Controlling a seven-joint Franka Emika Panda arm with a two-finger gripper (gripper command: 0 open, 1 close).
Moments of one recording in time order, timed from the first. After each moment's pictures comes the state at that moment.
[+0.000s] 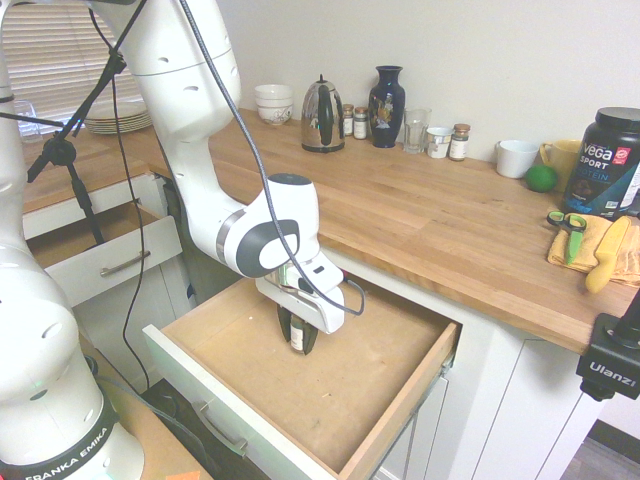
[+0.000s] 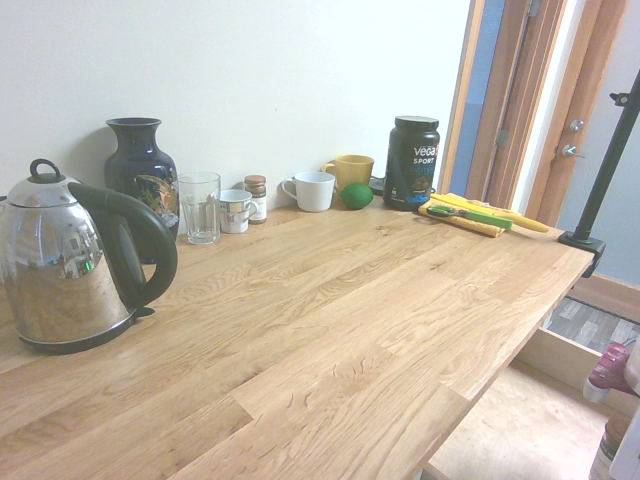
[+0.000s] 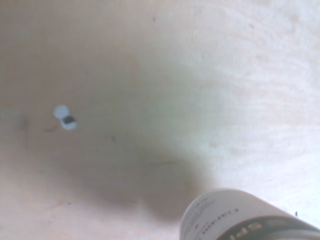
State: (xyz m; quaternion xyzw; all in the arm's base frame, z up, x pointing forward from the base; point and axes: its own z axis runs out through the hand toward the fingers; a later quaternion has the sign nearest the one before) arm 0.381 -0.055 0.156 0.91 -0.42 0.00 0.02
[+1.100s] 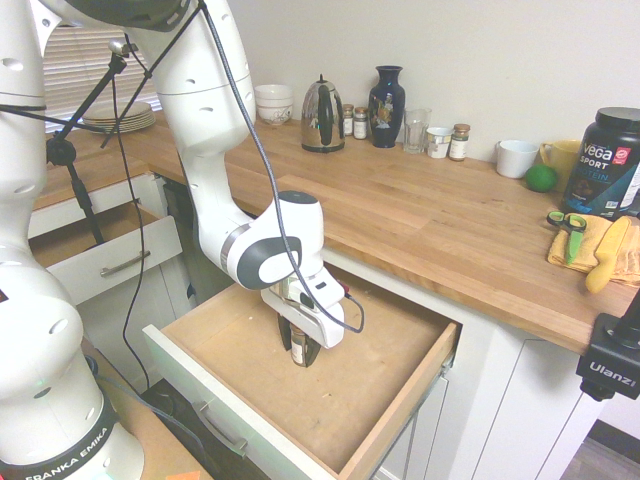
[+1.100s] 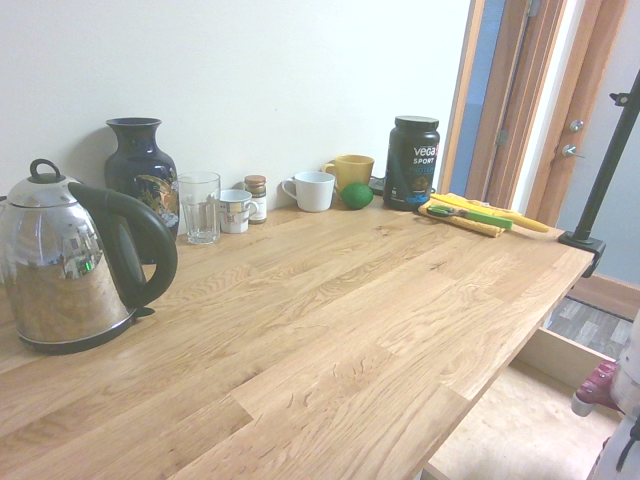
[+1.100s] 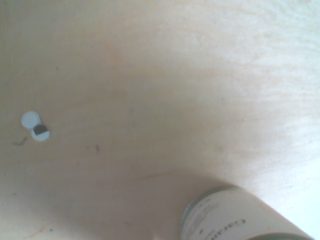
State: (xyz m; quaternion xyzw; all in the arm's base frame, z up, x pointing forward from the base) arm 0.389 -0.054 0.135 0.90 -0.44 -0.01 0.02
